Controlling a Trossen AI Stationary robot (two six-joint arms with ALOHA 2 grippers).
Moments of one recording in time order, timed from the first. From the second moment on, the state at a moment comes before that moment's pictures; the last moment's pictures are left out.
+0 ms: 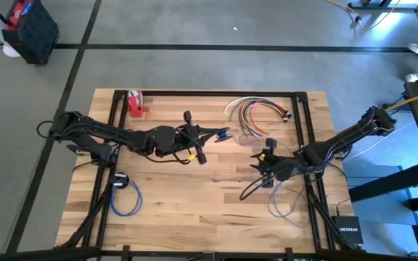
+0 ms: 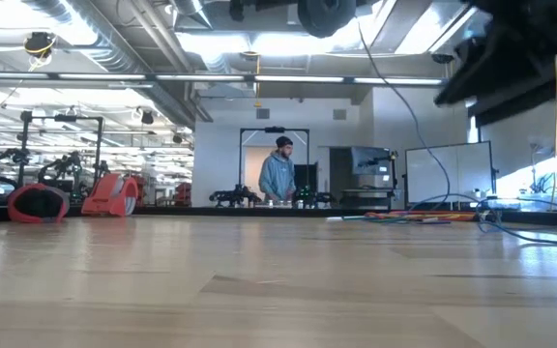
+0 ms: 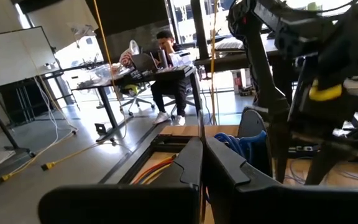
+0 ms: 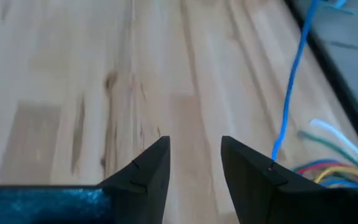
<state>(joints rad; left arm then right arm) -0.11 1.47 1.01 0.48 -0.51 0.19 0.46 1.05 0.65 -0.40 0.59 0.21</state>
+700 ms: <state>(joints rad) -0.10 1.47 1.01 0.46 -0.51 0.18 0.34 1.23 0.56 0.07 0.87 0.00</state>
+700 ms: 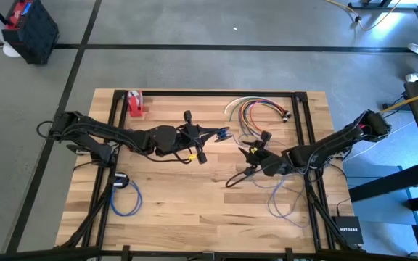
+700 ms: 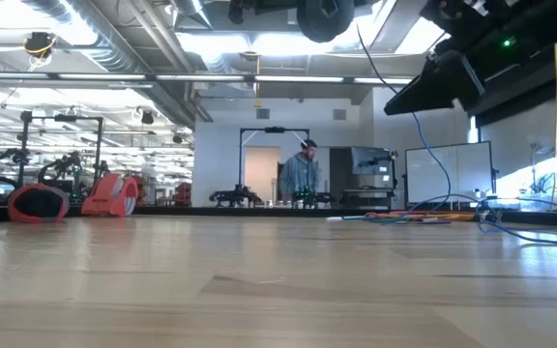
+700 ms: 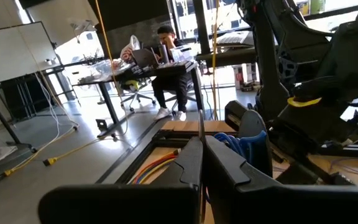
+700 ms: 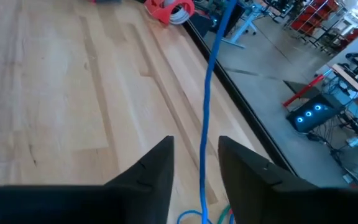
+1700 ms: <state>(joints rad) -0.10 1.47 1.01 0.45 -0.51 0.18 0.39 1.21 0.67 -0.25 0.84 0.05</state>
